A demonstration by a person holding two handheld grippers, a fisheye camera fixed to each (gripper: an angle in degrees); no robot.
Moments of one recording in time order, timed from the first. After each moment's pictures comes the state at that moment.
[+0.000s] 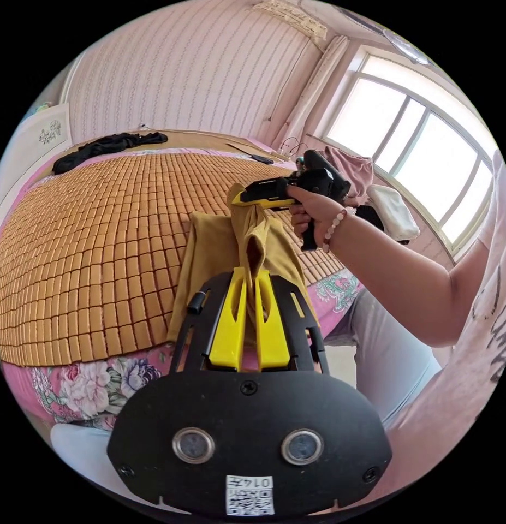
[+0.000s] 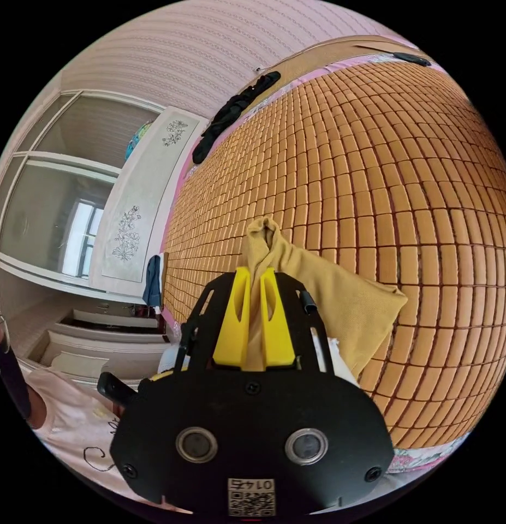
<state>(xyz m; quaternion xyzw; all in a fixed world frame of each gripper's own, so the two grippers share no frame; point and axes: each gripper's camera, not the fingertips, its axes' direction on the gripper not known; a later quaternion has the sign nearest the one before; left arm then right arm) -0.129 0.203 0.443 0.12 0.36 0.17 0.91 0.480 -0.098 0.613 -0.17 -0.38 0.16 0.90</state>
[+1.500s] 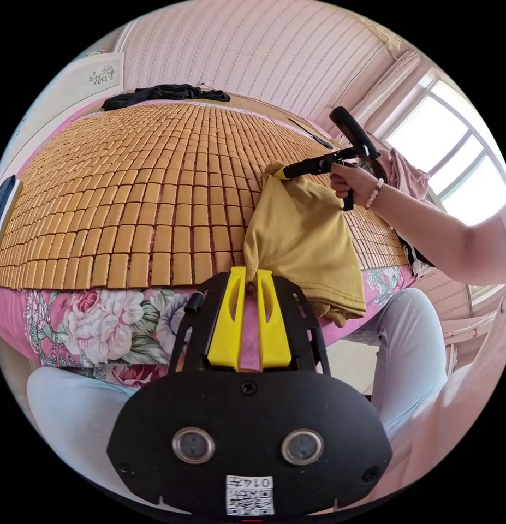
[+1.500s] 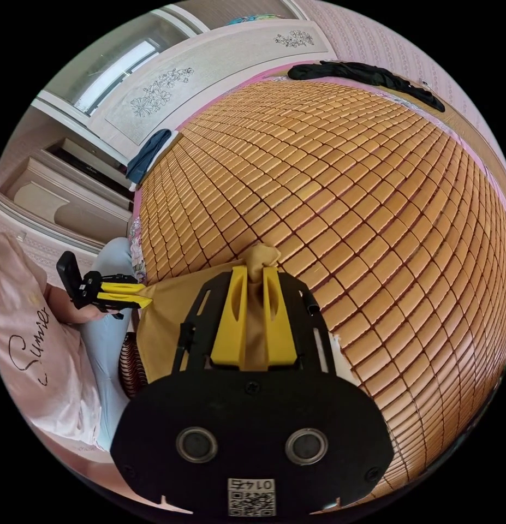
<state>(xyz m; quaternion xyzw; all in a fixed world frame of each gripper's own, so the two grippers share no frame) -0.148 0.168 0.409 0.03 0.32 0.08 0.95 0.325 -0.081 0.710 -0.21 -0.36 -0.25 0.88</state>
